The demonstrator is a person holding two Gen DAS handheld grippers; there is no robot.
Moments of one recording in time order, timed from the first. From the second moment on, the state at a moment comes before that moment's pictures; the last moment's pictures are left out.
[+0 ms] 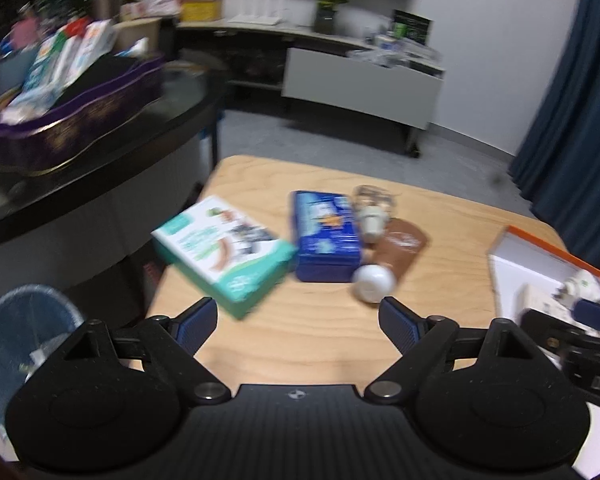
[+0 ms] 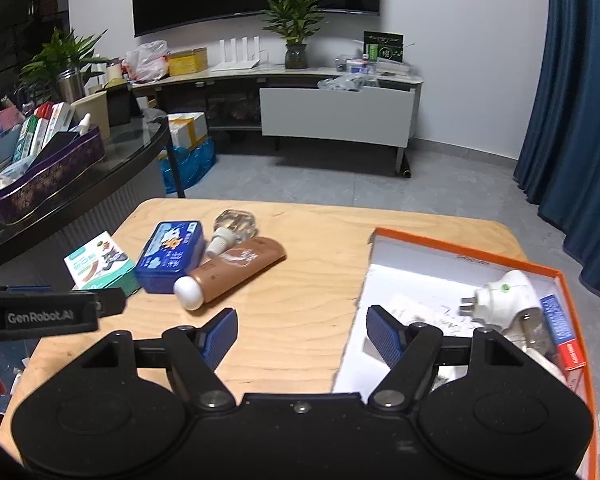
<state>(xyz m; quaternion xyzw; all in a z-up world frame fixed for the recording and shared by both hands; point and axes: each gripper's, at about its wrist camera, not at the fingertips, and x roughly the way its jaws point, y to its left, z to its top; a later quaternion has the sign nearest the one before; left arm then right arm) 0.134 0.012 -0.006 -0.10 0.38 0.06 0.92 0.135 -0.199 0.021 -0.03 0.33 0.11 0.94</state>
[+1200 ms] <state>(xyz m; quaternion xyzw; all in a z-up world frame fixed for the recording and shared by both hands) 0.174 0.049 -0.044 -0.05 0.41 0.03 0.91 0.153 -0.191 -0.004 -0.01 0.35 0.13 0.93</state>
